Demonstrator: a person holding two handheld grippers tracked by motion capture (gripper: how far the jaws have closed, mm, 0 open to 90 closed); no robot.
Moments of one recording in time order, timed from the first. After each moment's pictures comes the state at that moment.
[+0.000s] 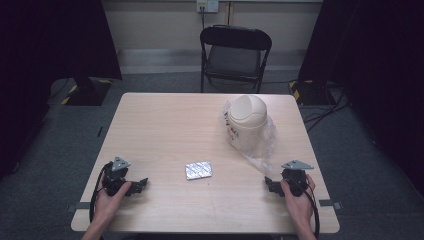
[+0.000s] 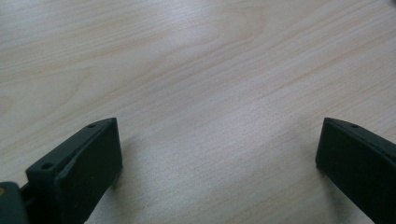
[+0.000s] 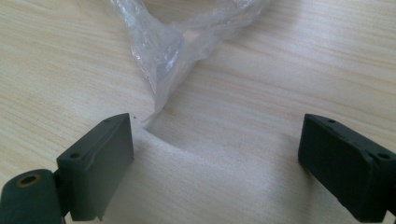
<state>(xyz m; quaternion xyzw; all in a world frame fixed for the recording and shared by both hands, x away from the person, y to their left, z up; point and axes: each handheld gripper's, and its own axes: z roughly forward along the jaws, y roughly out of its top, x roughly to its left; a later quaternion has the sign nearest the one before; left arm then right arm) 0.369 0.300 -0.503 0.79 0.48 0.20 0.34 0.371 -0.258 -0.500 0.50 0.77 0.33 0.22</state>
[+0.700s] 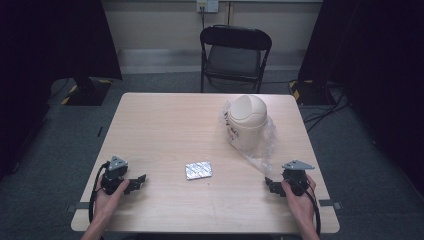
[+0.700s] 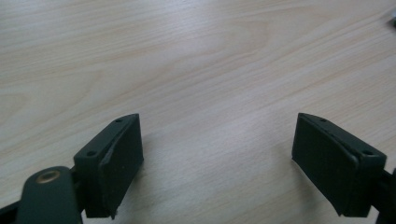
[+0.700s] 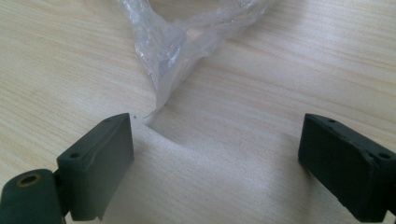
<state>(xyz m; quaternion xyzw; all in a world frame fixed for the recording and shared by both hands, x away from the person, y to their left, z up) 0.368 0.301 -0.499 0.77 0.49 0.19 0.36 0.371 -0.261 -0.500 0.49 0.78 0.33 0.22</state>
